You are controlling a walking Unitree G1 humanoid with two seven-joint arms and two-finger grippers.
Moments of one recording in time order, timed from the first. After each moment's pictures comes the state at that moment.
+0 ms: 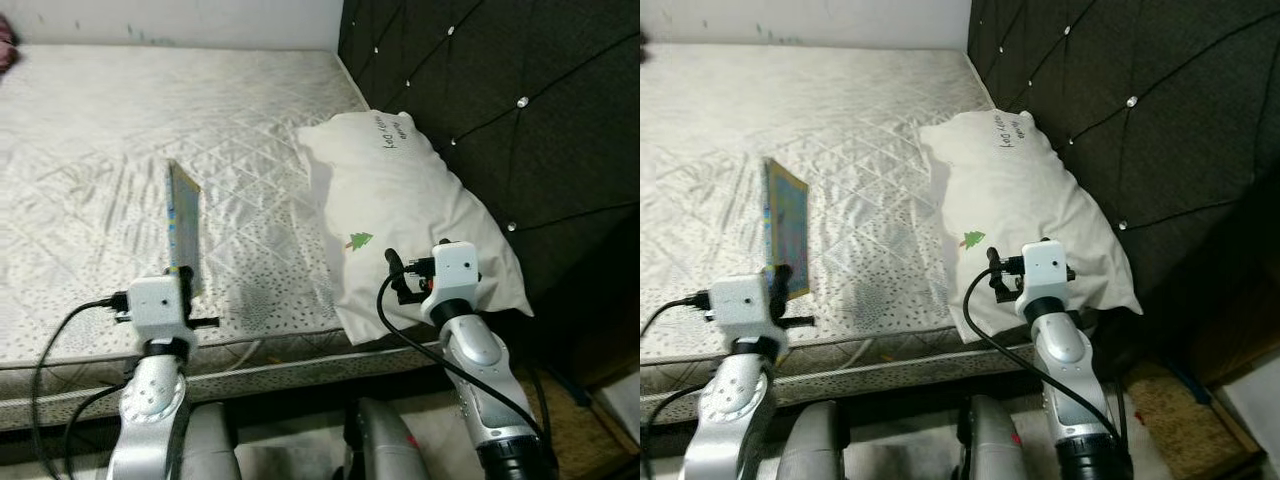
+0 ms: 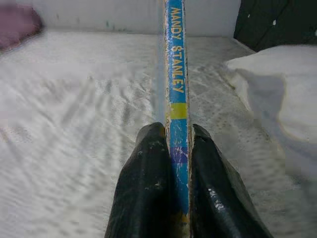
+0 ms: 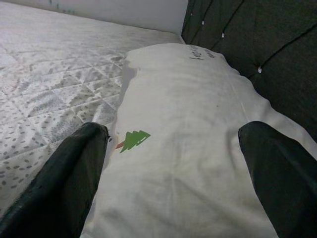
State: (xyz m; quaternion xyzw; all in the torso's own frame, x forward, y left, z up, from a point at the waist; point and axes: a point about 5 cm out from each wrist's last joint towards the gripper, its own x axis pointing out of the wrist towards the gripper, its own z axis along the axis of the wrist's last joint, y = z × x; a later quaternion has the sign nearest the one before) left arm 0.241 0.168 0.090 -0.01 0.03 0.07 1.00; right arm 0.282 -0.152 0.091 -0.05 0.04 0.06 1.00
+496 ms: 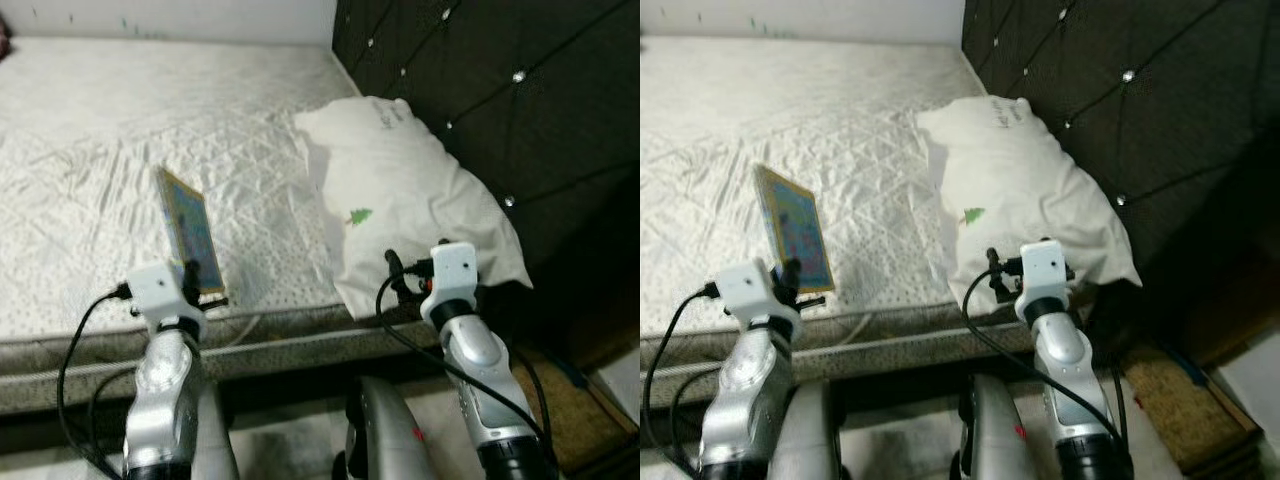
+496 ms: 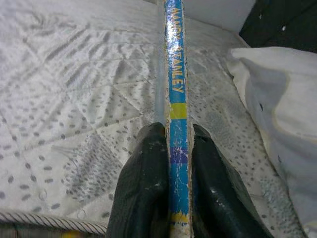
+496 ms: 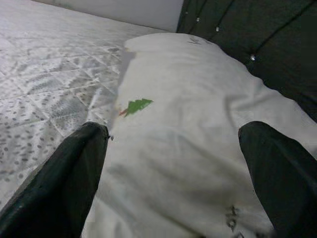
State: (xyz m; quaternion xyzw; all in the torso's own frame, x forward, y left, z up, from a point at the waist) left arm 0.266 0.171 0.080 -0.12 0.06 0.10 0.99; right arm 0.282 -0.151 0.092 -0.06 0.03 0.07 1.00
